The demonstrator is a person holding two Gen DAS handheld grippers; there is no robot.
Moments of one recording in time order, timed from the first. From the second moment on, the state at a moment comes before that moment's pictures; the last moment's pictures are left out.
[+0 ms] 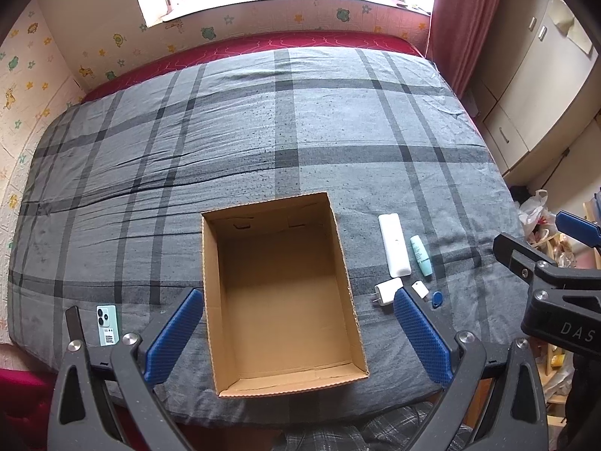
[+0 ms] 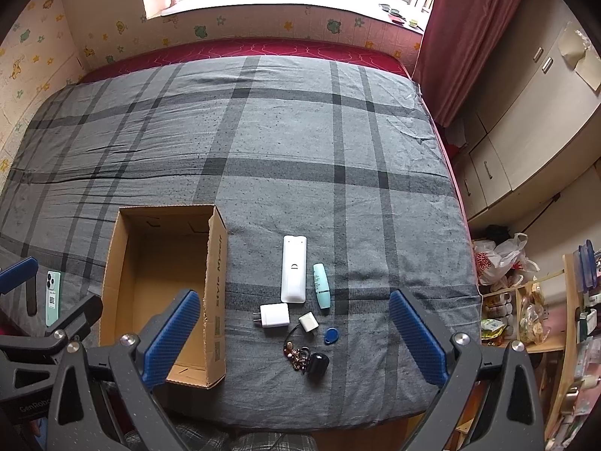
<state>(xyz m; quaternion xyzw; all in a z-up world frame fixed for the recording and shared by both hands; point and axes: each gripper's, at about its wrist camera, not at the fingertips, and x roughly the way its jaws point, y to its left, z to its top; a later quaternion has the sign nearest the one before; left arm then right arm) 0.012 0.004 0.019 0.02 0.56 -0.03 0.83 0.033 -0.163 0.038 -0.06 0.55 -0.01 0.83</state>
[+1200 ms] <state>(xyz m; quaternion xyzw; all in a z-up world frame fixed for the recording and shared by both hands) 0.023 0.110 -0.165 0.02 0.62 0.01 0.79 0.025 -0.189 -0.052 -0.07 0.60 -0.02 0.80</state>
